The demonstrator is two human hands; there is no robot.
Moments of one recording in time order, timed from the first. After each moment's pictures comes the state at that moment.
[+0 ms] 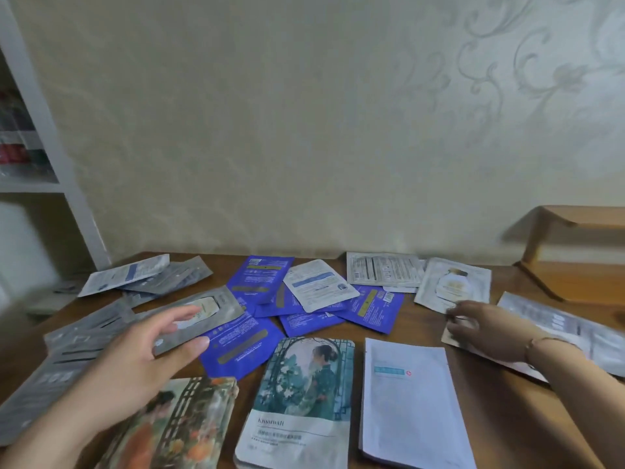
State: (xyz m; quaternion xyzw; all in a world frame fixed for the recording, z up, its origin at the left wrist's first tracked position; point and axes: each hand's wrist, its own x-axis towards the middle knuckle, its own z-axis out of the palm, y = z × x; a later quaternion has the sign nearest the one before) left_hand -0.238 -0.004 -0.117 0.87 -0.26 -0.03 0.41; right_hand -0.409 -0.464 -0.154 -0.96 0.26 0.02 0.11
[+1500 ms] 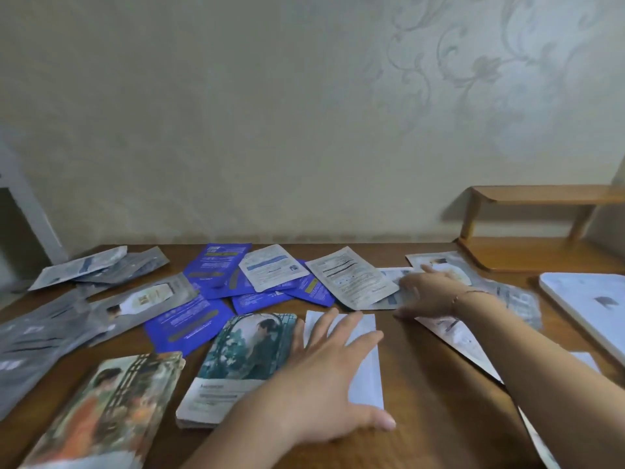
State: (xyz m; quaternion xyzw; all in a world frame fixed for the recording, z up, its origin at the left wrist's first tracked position) left_hand -0.405 -0.198 -0.123 0.82 -0.55 -0.09 0.10; right_hand -0.429 -0.482 -0.139 -0.96 0.26 0.09 0.03
